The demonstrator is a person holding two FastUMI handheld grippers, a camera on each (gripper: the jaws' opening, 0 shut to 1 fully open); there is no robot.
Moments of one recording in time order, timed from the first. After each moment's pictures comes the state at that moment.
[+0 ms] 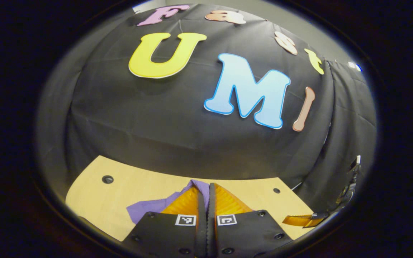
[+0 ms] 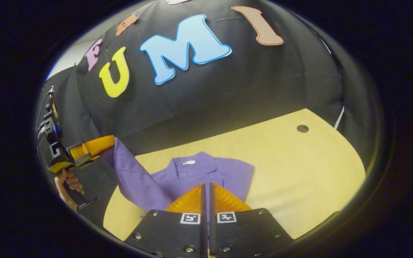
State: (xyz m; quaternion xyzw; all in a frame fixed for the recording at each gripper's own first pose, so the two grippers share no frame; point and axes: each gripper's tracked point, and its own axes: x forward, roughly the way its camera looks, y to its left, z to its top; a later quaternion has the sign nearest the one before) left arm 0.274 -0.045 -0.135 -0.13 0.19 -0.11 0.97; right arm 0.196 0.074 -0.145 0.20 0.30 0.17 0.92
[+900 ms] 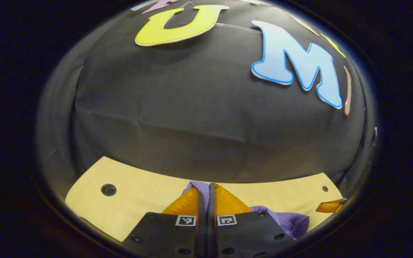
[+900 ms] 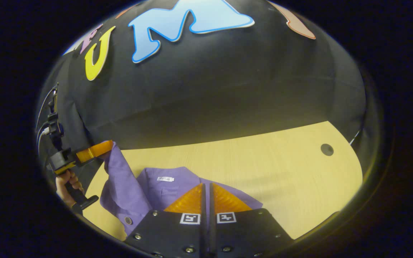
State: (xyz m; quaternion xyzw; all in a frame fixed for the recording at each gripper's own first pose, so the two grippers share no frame) left arm 0.429 0.014 -0.293 -0.09 0.23 -0.02 0.97; right arm 0.340 0.122 -0.223 0.14 0.34 0.18 0.91
